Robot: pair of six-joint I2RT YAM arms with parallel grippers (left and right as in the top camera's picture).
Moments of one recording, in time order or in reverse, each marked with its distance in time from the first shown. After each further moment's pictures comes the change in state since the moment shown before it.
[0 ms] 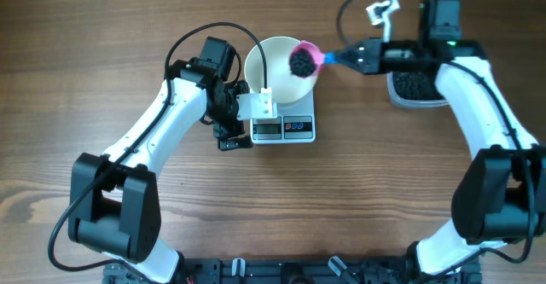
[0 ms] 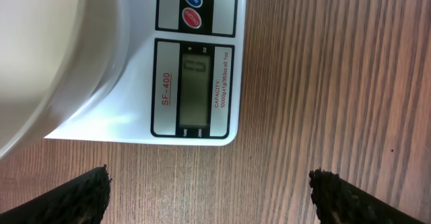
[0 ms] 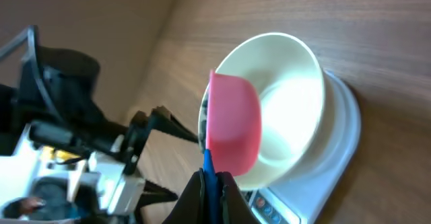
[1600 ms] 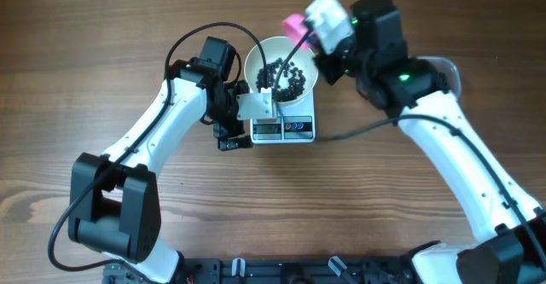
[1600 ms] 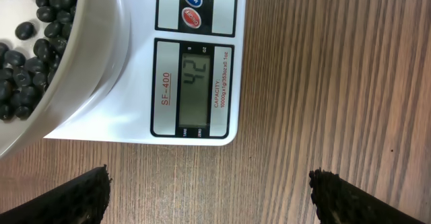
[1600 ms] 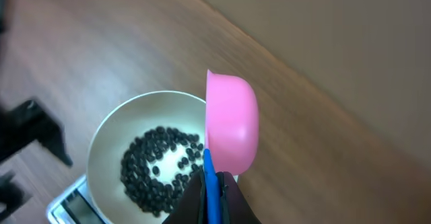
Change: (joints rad) left arm 0.000 0.000 0.000 0.000 0.000 0.000; right arm 0.358 -0.245 -0.006 0.123 0.874 -0.329
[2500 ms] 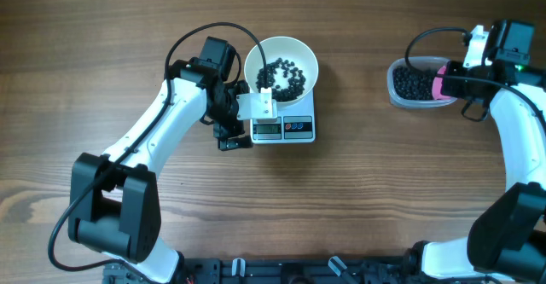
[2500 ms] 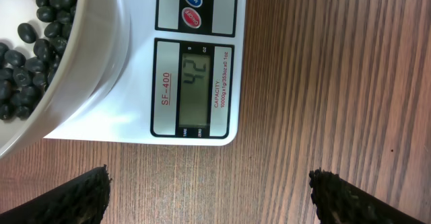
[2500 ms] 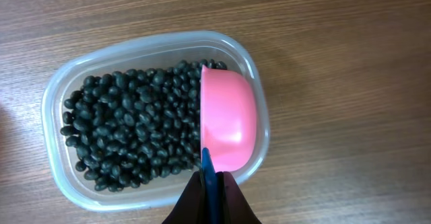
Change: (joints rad) left arm 0.000 0.000 0.000 0.000 0.000 0.000; right arm -0.637 0.075 -0.114 -0.270 0.153 0.218
